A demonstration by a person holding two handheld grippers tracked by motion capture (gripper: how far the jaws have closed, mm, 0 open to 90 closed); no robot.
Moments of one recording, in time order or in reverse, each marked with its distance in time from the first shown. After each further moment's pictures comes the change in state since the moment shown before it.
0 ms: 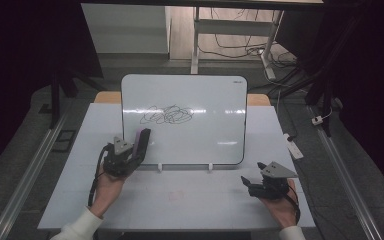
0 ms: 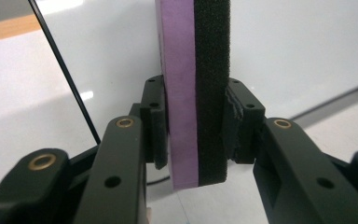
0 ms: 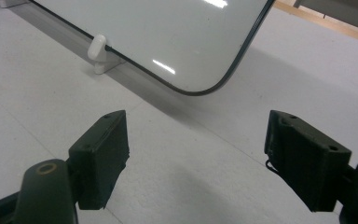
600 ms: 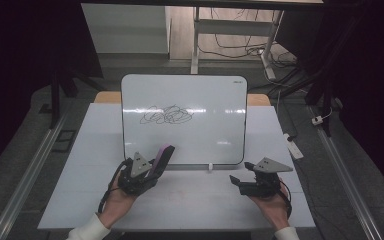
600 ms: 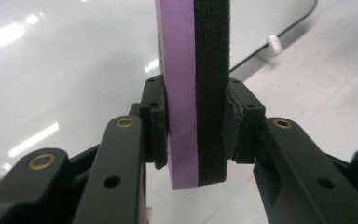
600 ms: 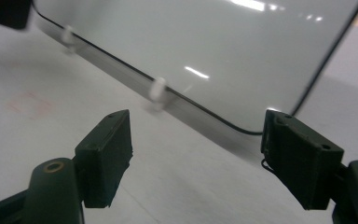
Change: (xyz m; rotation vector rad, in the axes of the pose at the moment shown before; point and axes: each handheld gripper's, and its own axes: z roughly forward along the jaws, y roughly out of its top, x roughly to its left) left arm -0.055 -0.012 -0.008 -0.019 -0.160 0.199; right arm 0.021 0.030 0.001 -0.024 0.156 0.106
